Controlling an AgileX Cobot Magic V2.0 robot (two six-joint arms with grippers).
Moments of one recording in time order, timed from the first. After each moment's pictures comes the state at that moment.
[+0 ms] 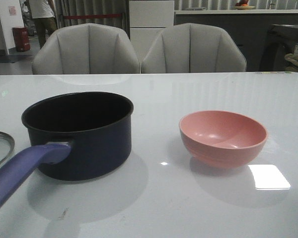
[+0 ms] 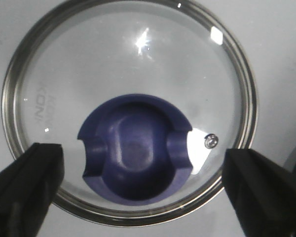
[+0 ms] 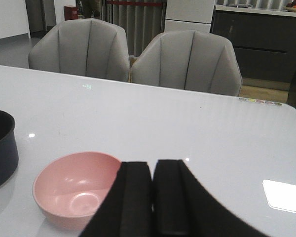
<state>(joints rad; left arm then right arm) 0.03 1.83 -1.28 -0.08 1.00 -0.33 0.17 0.20 -0.15 0.14 0.07 -0.15</state>
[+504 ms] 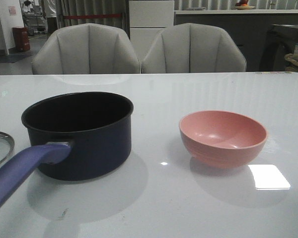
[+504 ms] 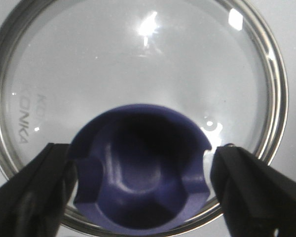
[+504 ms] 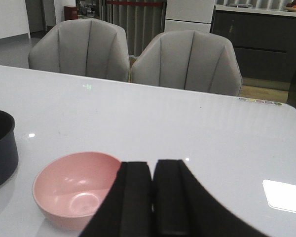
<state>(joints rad) 0.03 1.88 -1.28 -0.08 0.99 -0.32 0.17 0.20 -0.15 0.14 0.07 -0.15</state>
